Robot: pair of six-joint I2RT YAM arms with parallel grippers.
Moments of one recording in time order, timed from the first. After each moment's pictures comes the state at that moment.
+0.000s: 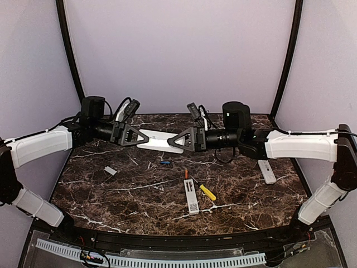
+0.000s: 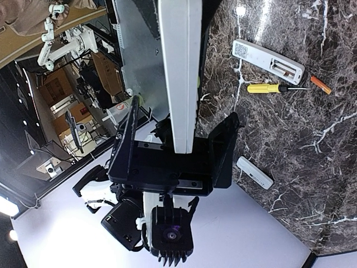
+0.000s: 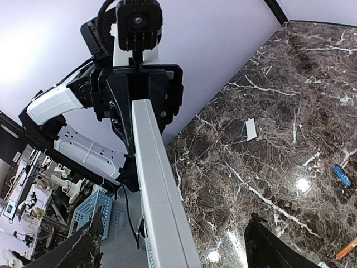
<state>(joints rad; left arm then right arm) -0.44 1.38 0.99 -0.04 1.21 -0.43 0.86 1.54 1.07 0.26 -0.65 0.66</state>
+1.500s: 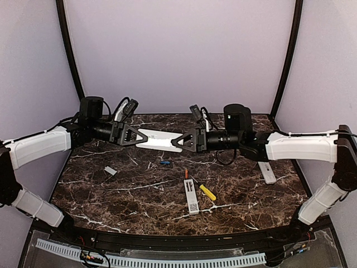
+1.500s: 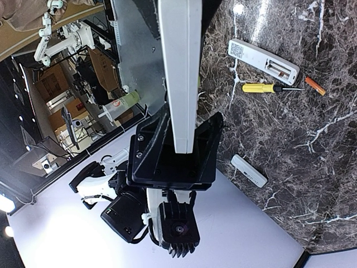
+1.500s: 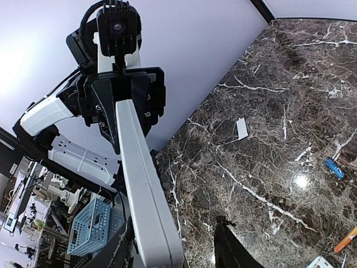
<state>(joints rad) -0.44 1.36 0.98 -0.05 1.19 -0.43 0.85 1.53 1.02 0.28 -0.60 0.70</state>
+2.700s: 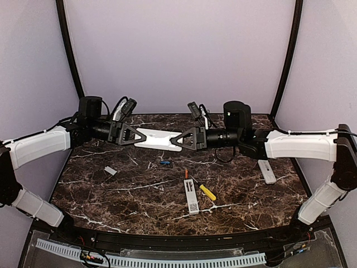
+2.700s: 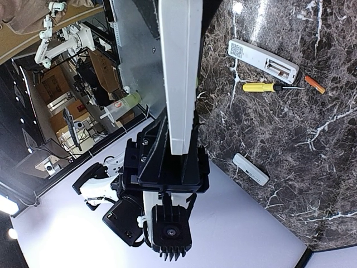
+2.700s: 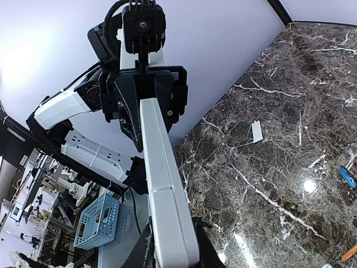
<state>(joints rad) -0.42 1.36 0.98 -0.05 1.22 -0.43 0.85 1.55 1.05 0.29 -0.65 0.70</state>
